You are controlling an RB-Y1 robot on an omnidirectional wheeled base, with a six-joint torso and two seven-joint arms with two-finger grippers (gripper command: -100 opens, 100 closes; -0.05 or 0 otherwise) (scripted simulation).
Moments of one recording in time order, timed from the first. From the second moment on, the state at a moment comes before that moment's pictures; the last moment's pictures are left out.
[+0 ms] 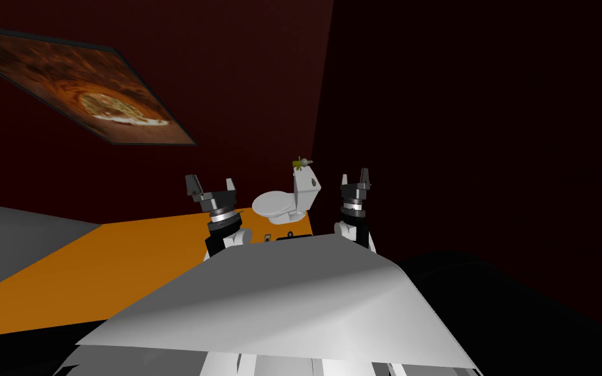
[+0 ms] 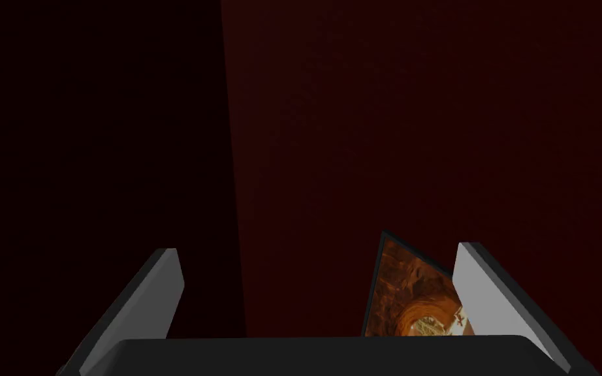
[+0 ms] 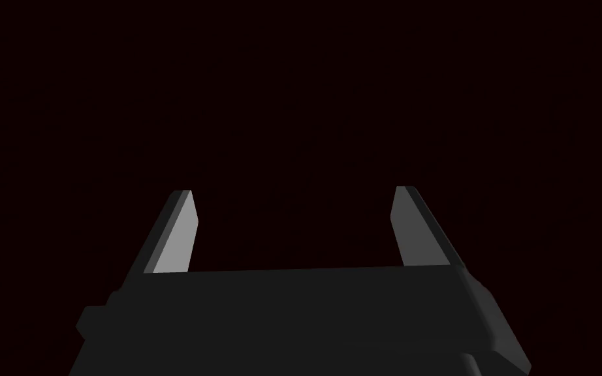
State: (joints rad) left arm 0.46 -0.01 0.00 -2.22 0.12 -0.62 0.07; right arm 0.53 -0.03 -0.02 -2.38 -0.08 -0.44 -0.15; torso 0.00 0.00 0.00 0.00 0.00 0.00
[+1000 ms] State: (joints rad) left arm 0.46 -0.01 0.00 -2.22 0.12 -0.62 0.07; right arm 0.28 -0.22 -0.08 -2.16 -0.16 -0.24 -0.30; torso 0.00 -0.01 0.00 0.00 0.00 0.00
